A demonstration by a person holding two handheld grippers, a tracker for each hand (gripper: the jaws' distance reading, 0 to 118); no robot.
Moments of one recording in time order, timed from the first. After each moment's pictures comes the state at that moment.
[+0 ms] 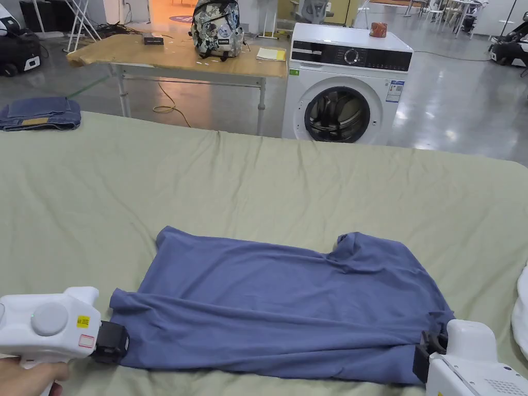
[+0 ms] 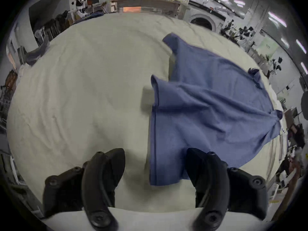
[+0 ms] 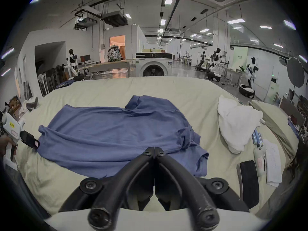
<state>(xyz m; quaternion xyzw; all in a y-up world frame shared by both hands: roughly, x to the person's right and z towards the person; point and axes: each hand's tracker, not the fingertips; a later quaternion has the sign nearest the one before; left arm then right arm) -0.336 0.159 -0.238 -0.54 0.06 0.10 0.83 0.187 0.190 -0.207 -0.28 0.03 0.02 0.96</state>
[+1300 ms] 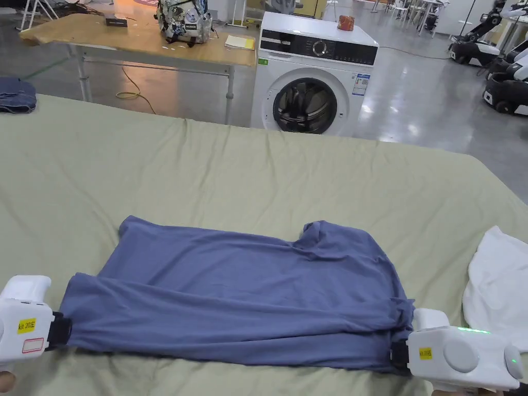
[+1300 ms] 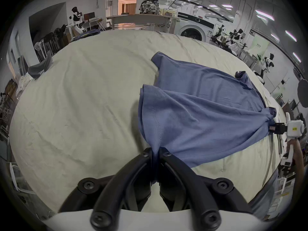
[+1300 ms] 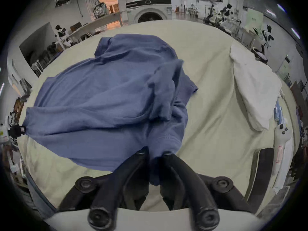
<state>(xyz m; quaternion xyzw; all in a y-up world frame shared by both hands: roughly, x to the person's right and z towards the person) -0.333 0.190 -0.203 -0.47 0.03 0.09 0.88 0.255 0.139 -0.287 -0.50 0.05 0.01 0.87</state>
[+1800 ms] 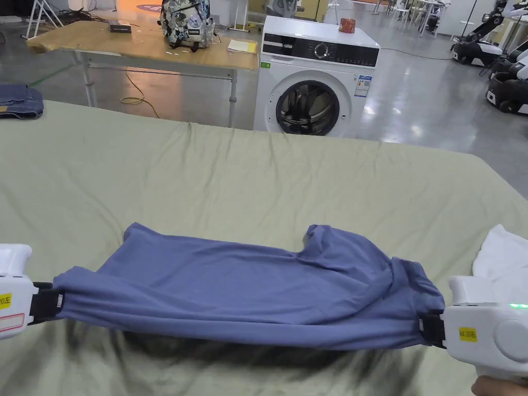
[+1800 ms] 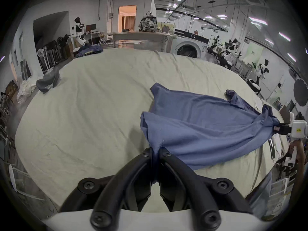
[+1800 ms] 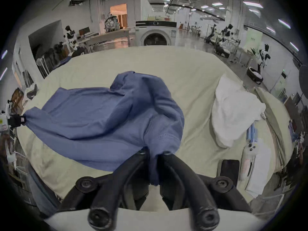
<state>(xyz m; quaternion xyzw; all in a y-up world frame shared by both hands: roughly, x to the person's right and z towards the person) -0.342 0.259 -0.172 -0.41 0.03 0.09 0.91 0.248 0.242 -0.240 -0.43 0.05 0.03 0.90</state>
